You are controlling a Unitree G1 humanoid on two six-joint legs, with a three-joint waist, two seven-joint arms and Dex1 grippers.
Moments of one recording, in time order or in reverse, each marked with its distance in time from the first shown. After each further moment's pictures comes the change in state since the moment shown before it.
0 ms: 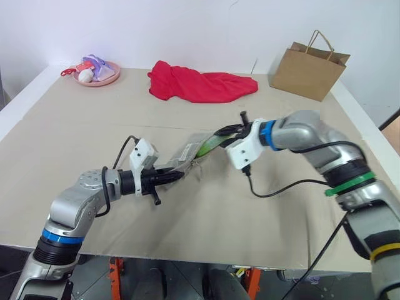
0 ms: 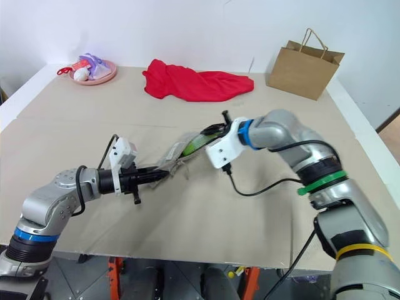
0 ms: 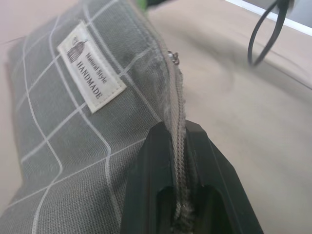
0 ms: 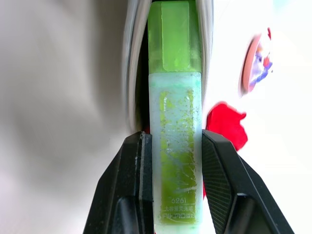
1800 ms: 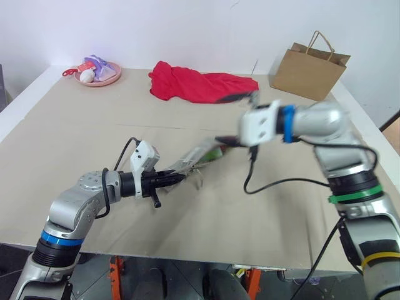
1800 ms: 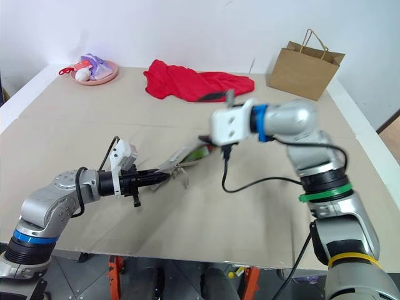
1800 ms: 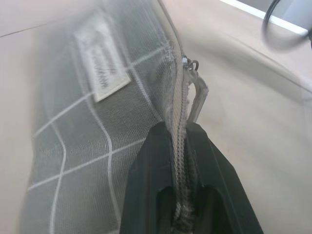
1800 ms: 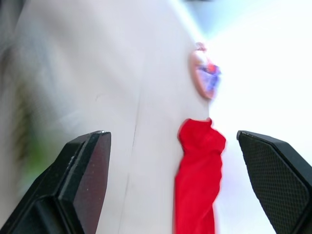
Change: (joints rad) left arm 0.000 -0.005 -0.006 -0.014 -0.007 0.016 -0.009; right arm 0.119 0.054 -0.358 -0.381 0.547 0.696 0.250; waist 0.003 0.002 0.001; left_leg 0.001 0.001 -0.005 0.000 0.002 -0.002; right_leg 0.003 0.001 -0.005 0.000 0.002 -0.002
